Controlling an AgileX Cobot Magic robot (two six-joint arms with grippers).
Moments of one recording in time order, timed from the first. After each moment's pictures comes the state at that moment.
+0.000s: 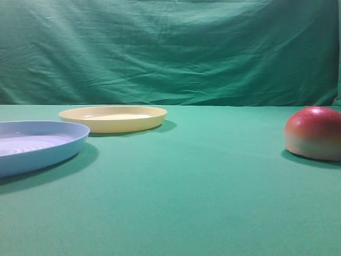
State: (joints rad) left arm -0.03 -0.02 0.01 0.09 0.36 -0.24; right arm 0.06 0.87 -0.65 0.21 0.83 -0.27
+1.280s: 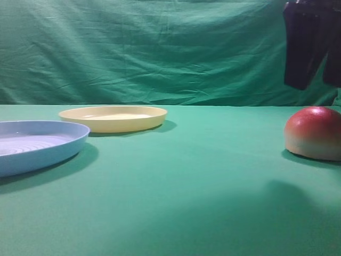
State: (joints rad) left arm -0.03 -0.02 0.01 0.09 0.36 -0.24; right arm 0.41 1.62 -0.96 0.02 0.76 -0.24
